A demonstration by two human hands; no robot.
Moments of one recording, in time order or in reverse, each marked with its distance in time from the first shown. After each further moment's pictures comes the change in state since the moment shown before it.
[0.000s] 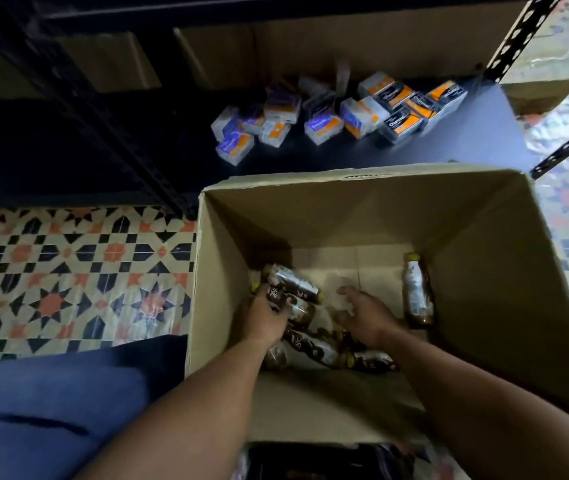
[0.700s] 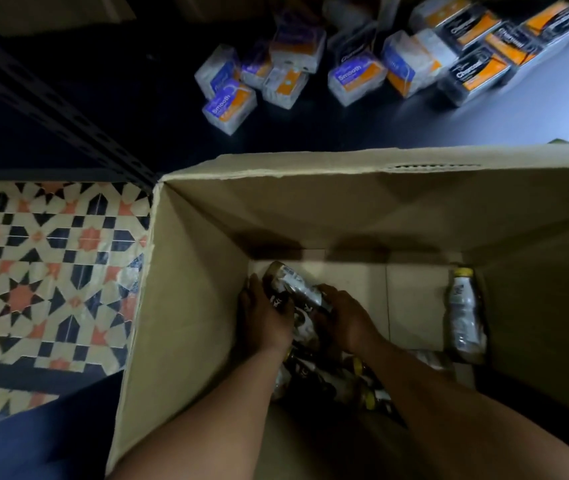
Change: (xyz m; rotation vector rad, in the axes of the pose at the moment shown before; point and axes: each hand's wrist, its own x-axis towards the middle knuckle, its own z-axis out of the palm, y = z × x) left_hand 0.062 0.019 0.035 0.092 0.263 -0.123; right_hand 0.143 0.026 0.077 0.138 -0.071 -0.122
